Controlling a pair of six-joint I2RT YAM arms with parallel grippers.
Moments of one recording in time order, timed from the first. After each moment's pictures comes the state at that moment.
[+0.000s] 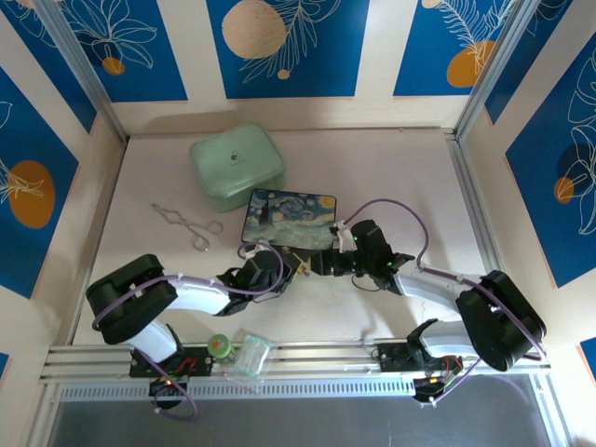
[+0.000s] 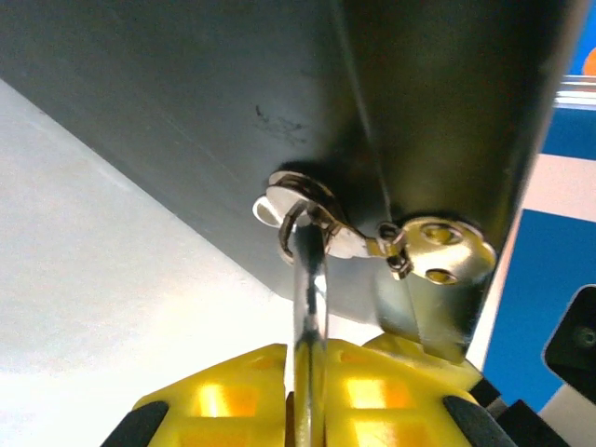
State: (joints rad) left arm -0.98 1.56 0.47 0.58 -0.16 -1.65; right arm 0.58 1.29 0.46 0.12 -0.47 0.55
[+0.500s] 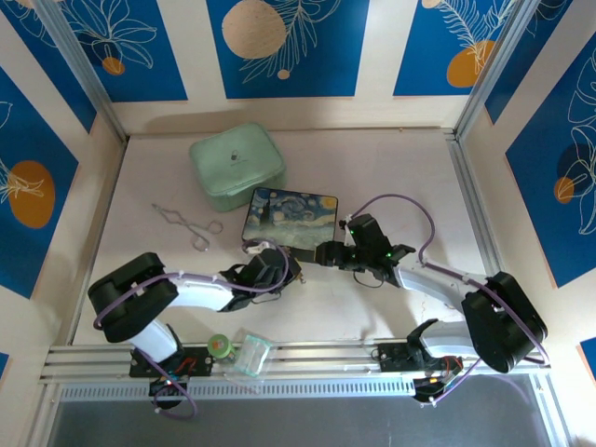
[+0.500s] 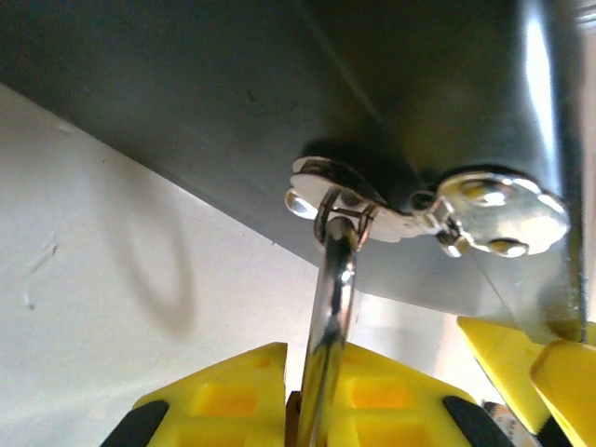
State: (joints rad) left arm -0.98 1.57 0.54 0.38 -0.14 -1.40; right arm 0.58 1.28 0.57 -0.13 -0.24 0.68
